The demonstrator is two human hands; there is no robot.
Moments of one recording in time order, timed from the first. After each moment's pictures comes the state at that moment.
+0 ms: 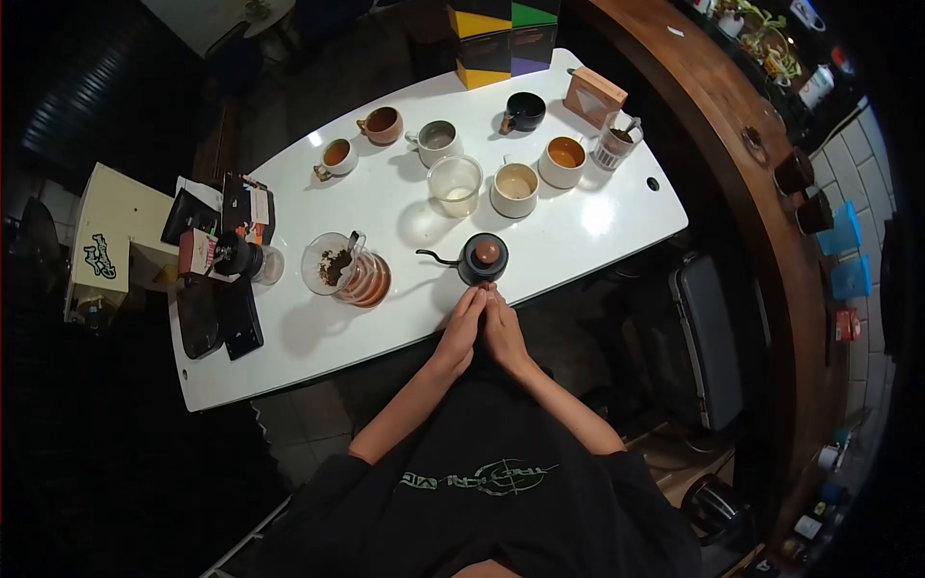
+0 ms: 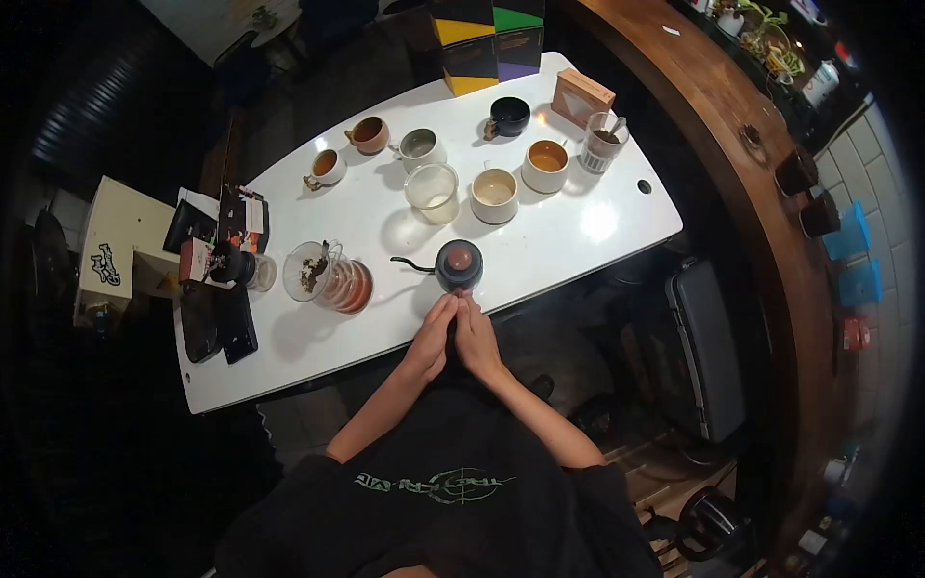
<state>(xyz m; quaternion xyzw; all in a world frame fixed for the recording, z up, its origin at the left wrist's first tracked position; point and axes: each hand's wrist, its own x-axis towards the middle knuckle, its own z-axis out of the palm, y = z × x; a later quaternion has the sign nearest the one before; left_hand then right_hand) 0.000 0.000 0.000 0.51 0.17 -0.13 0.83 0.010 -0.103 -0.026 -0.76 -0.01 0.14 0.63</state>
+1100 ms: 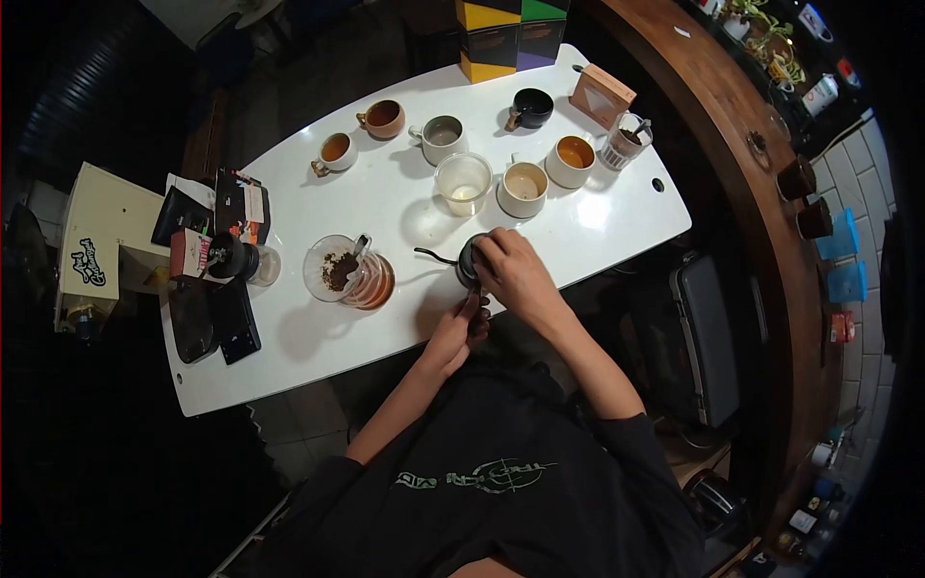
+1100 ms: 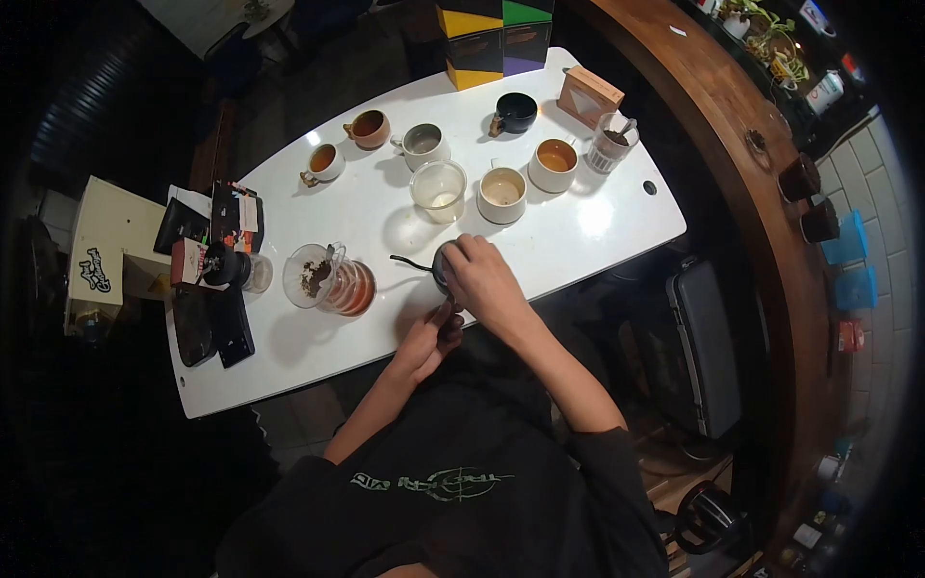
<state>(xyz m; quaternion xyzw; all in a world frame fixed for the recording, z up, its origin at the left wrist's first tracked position) 0.000 0.036 0.003 0.44 0.25 -0.23 0.83 0.092 -0.108 0.076 -0.89 -0.32 -0.04 0.34</state>
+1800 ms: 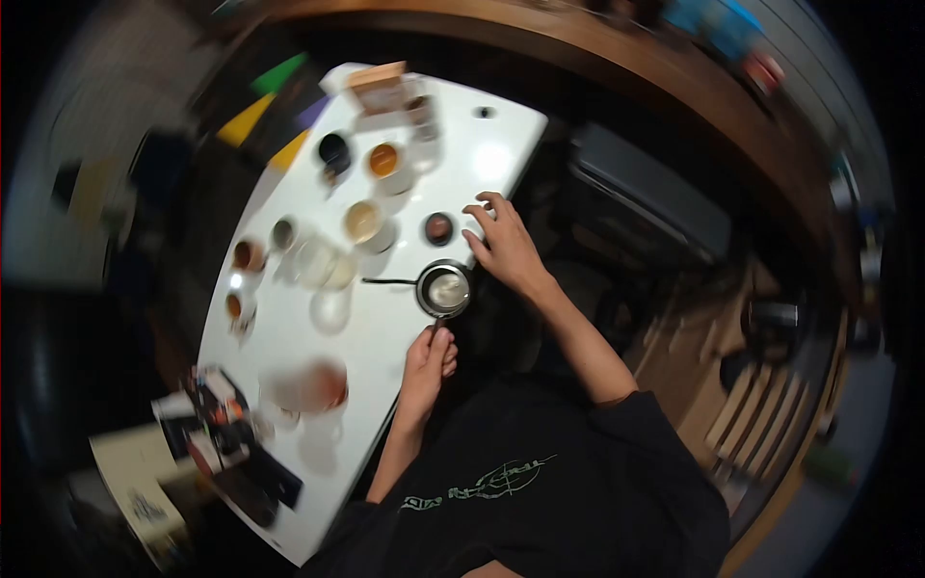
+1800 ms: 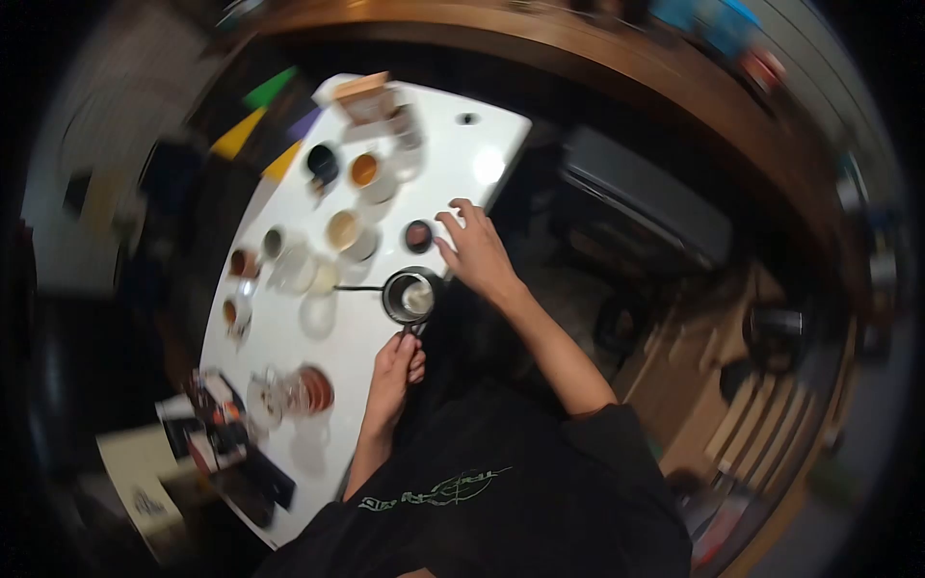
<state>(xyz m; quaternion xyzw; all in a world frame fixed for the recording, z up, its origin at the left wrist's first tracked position) 0.011 -0.017 0.075 0.61 0.02 -0.37 0.70 0.068 -0.245 0.029 -0.89 0.03 -0.24 0.37</state>
